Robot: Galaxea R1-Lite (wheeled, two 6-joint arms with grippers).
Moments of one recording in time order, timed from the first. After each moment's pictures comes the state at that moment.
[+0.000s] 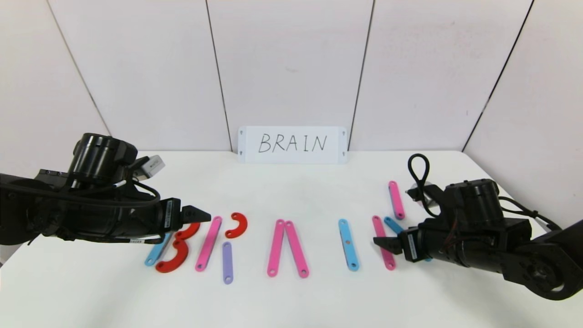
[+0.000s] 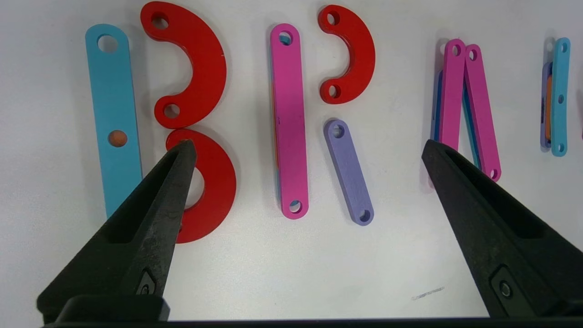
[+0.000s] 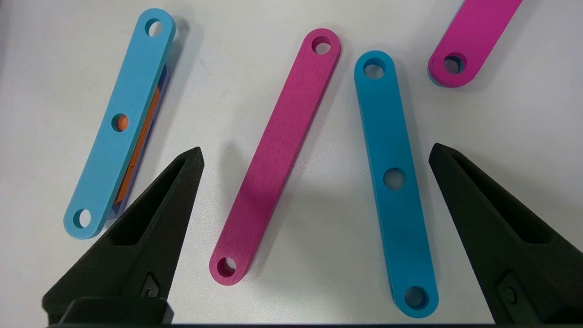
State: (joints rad) left arm -0.18 1.62 -0.86 0.02 -0.26 -0.28; right arm 0.30 1.86 -0.57 -0.58 0.13 0.07
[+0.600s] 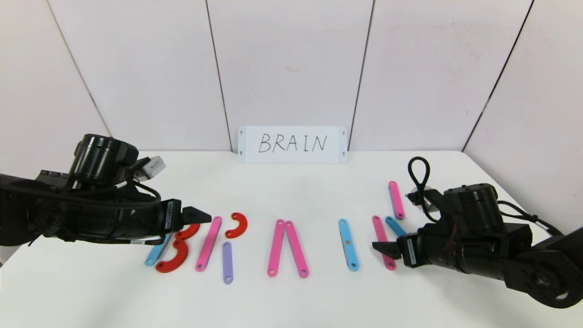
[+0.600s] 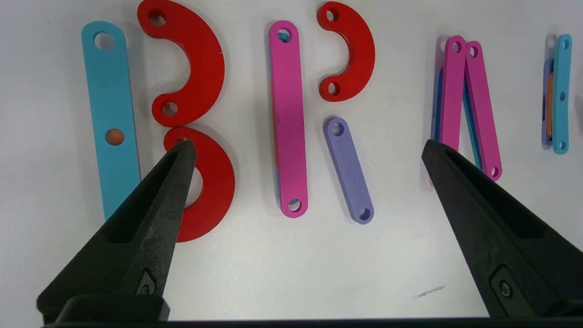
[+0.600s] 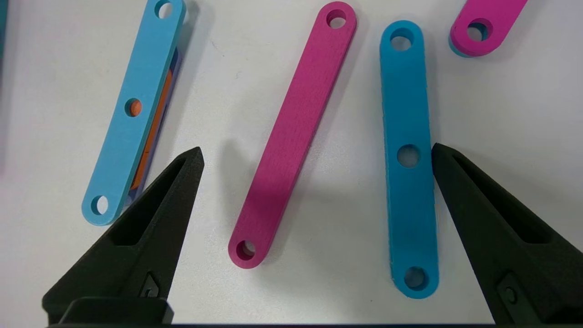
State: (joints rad) left arm -0.19 1.62 -0.85 0.02 -0.26 -0.28; right arm 0.33 1.85 -0.55 -0.58 0.12 0.13
